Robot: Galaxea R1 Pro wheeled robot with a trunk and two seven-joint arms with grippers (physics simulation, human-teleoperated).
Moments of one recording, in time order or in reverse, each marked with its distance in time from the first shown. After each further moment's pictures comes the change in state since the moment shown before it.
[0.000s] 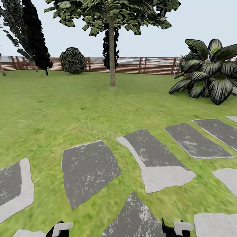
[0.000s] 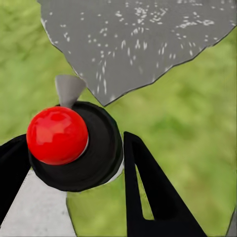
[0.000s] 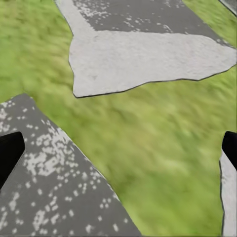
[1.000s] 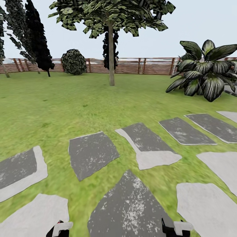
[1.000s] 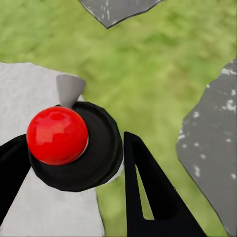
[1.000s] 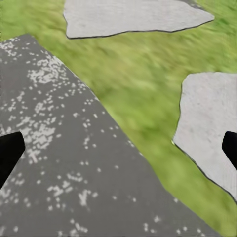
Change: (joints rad) left arm 0.000 0.000 0.000 0.000 0.001 0.000 0.000; right arm 0.000 0.000 0.000 0.000 0.000 0.000 0.000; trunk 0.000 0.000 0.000
